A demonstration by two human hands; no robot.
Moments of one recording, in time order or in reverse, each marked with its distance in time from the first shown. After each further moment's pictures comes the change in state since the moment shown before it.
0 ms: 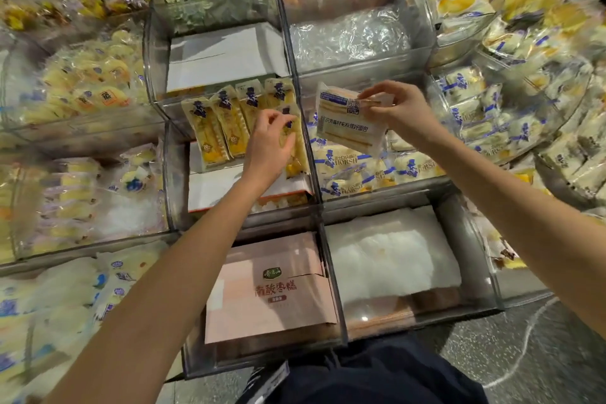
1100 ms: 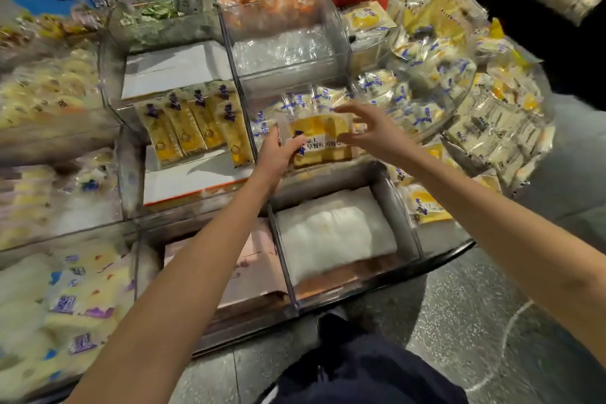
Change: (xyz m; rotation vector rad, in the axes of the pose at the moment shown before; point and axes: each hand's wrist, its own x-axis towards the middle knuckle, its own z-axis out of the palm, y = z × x) left_hand -0.069 0.139 0.030 -0.948 -0.248 -0.430; right_hand -0.113 0.017 -0.069 -0.308 -0.016 -0.087
